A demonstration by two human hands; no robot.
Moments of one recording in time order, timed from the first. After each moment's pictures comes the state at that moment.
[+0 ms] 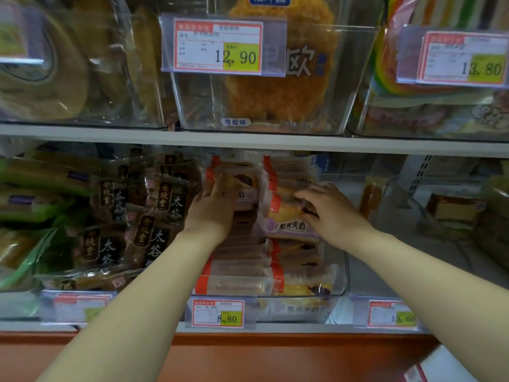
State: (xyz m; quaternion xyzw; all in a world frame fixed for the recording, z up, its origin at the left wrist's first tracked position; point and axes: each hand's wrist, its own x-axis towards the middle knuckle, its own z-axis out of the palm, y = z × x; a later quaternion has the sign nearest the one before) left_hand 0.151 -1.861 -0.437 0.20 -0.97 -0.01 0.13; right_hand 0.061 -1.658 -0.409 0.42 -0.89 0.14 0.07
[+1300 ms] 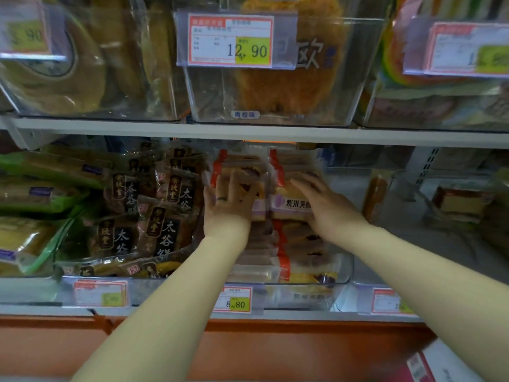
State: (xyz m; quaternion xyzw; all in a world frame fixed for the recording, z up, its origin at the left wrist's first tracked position) left_hand 0.169 -1.827 -0.436 0.22 -0.97 0.06 0.10; right_hand 0.069 -1.667 -0.422 0.42 -0.90 0.12 0.07
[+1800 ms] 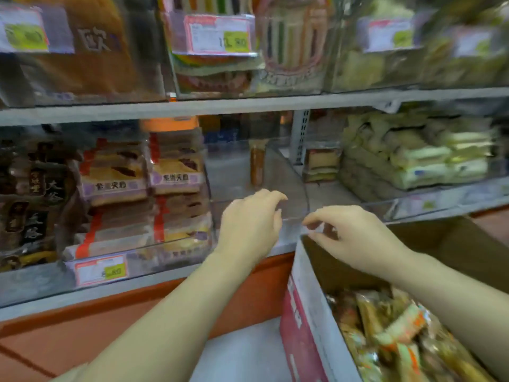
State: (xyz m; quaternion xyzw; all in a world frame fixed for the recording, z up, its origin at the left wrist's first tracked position) left_hand 0.180 -1.585 -0.427 -0.05 -0.96 -0.13 0.25; right_hand 0.152 -1.401 -0.413 0.34 -0.93 0.14 0.08
